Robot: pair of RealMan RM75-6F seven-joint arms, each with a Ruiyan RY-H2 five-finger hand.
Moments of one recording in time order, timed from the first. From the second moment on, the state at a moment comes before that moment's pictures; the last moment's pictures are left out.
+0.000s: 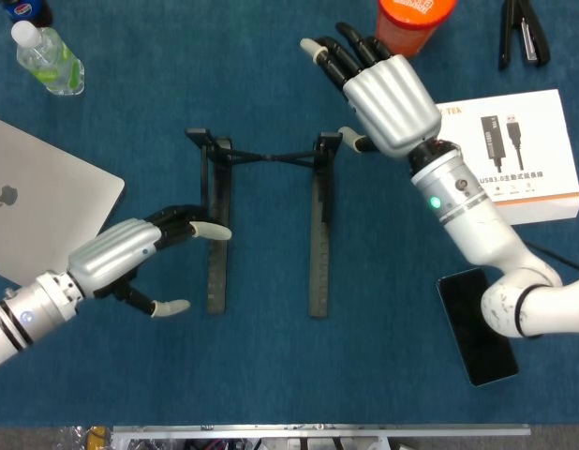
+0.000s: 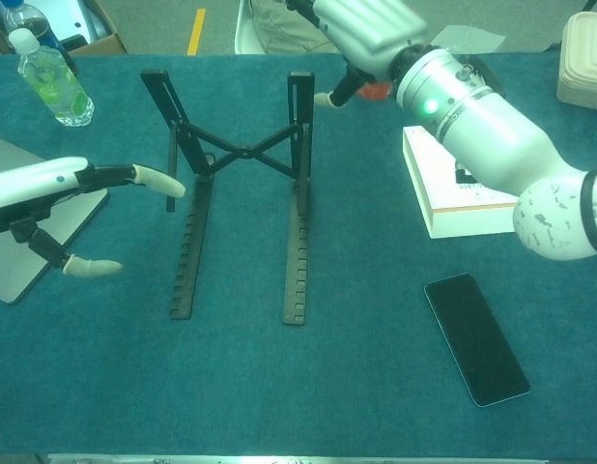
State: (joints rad) left arm -0.62 -1.11 0.17 -1.62 1.91 1.10 -0.87; right arm 0.91 -1.60 0.30 -1.54 -1.08 1.04 -0.55
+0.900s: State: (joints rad) left arm -0.70 -1.22 0.17 -1.53 1.80 1.03 -0.89; right arm 0.84 -1.43 0.27 -1.74 -1.12 1.05 -0.42
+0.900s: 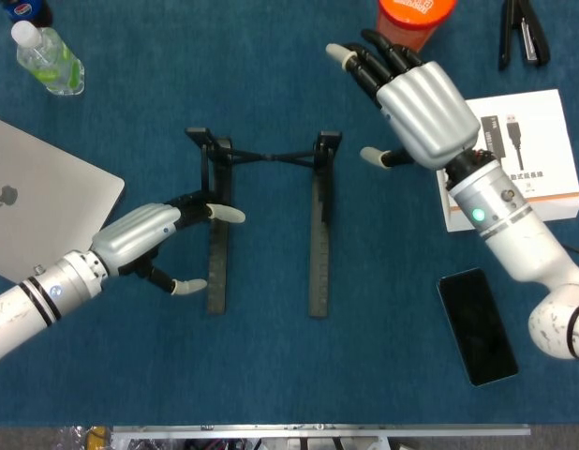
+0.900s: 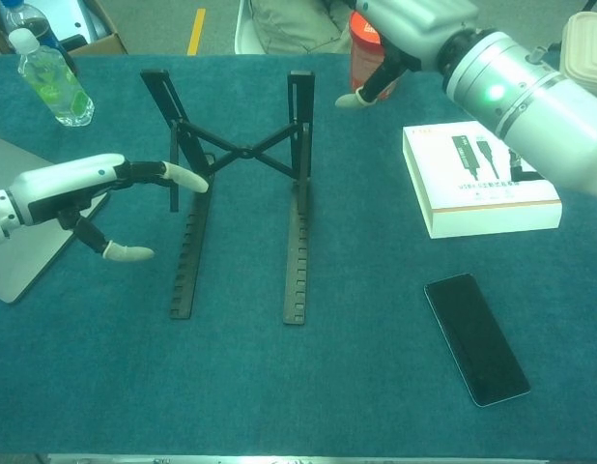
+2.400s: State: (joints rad) left arm -0.80 -1.32 0.14 -1.42 1.71 0.93 -0.92; right arm 0.92 -1.59 0.30 -1.57 -1.10 1.05 -0.41
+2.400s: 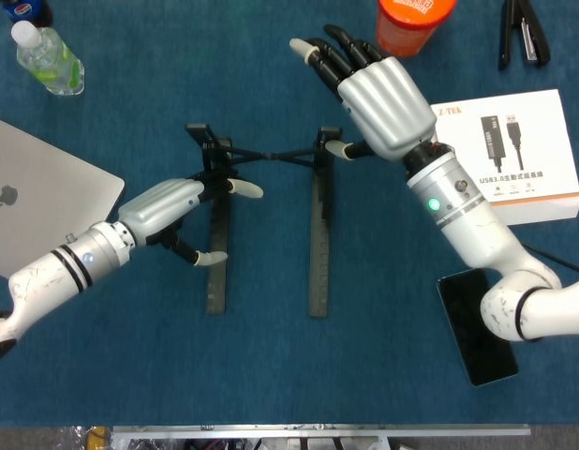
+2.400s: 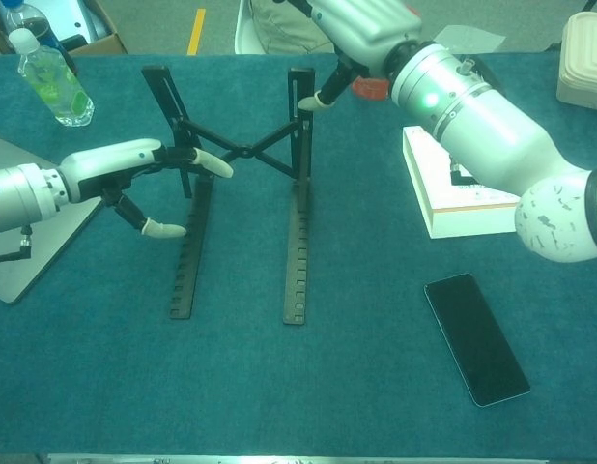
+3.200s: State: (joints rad) left arm -0.80 -1.27 0.19 -1.46 1.72 0.97 -1.04; right arm 0.93 -1.60 0.29 -1.55 -1.10 1.03 -0.40
